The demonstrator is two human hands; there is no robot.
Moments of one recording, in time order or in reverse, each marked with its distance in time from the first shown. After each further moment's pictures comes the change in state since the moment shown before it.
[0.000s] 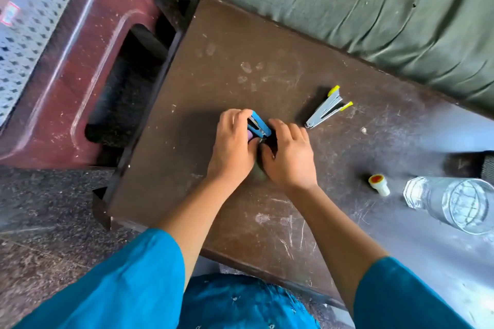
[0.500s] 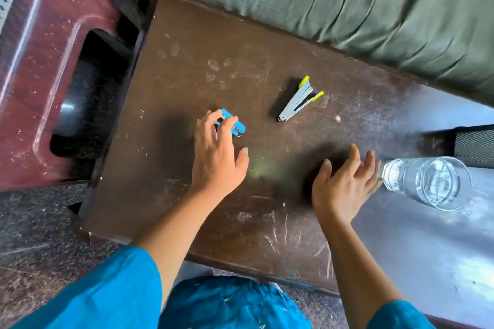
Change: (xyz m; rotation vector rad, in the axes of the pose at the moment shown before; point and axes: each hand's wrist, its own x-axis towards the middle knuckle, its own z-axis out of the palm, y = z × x) left_hand -0.016 0.004 0.017 0.186 -0.010 0.123; right_hand -0.069 0.089 -0.026 -0.127 0.302 0.750
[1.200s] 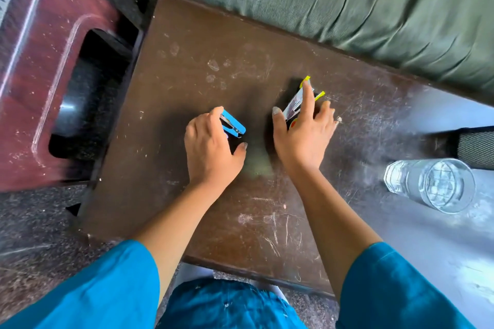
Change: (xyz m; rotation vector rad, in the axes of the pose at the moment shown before) left_hand 0.013 -0.004 0.001 0.159 0.050 -0.138; right_hand 0.026 -0.104 0.015 0.136 -0.184 -0.174
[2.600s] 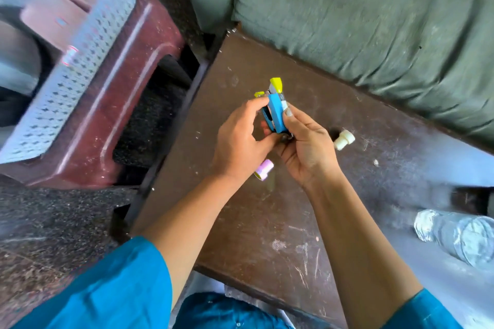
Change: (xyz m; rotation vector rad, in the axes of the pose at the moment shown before) left_hand 0.054 -0.005 -0.081 -0.505 0.144 0.061; right_hand -0.013 -0.106 -0.015 1.447 -0.689 0.355
